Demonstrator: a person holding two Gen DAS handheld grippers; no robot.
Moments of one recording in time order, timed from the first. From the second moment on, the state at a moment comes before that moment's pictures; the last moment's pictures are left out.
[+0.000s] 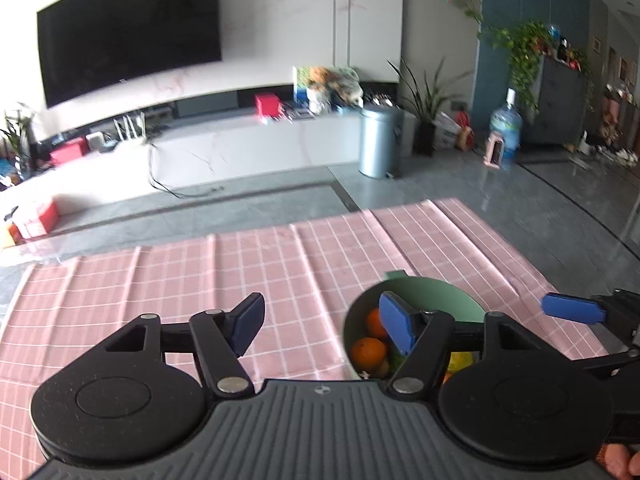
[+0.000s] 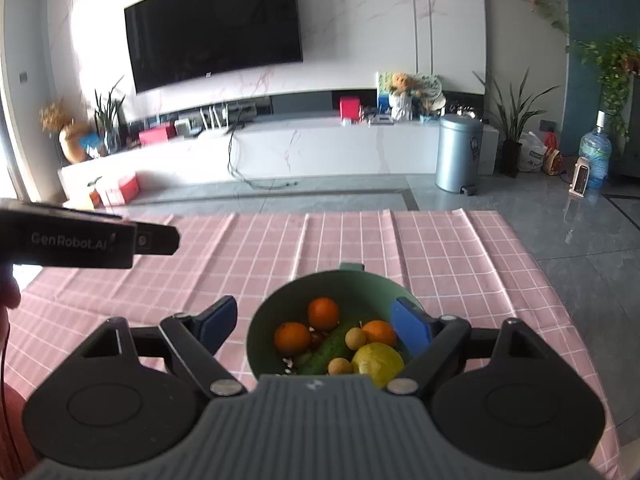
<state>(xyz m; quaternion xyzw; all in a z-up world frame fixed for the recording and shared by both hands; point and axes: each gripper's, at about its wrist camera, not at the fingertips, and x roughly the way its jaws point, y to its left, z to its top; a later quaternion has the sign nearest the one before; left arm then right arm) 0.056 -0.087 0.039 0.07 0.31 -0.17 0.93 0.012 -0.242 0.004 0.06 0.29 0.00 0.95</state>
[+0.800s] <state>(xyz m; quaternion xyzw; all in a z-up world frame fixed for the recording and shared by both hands) -0.015 -0.041 -0.016 0.07 0.33 -0.14 0.93 -0.082 -0.190 -0.038 0.06 0.30 -0.06 0.95</state>
